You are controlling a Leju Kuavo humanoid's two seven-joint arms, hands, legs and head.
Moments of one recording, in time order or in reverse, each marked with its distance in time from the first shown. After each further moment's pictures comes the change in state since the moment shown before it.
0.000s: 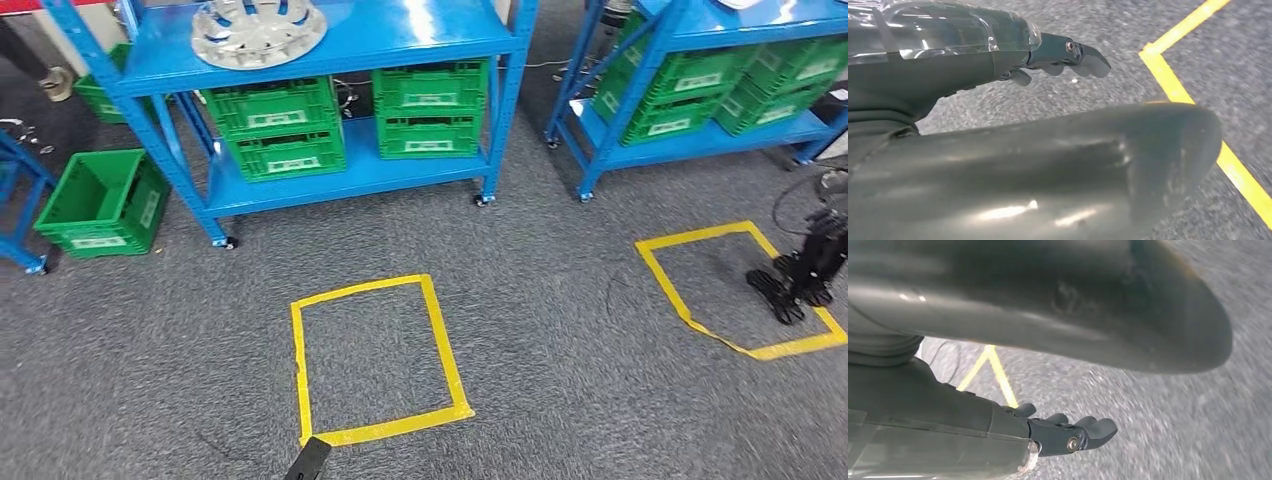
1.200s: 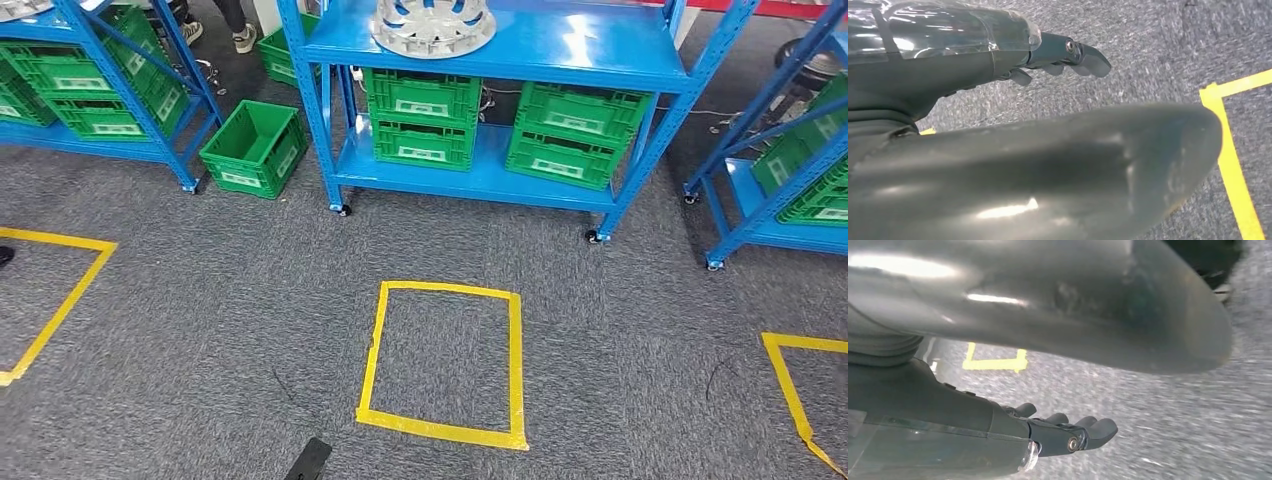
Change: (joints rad) left arm -0.001 0.004 -0.014 0.000 -0.012 -0.003 0.011; right arm -0.015 0.054 0.254 0.066 0.103 0.039 -0.059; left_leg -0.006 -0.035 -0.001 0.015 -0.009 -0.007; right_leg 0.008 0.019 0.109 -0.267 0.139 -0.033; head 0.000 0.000
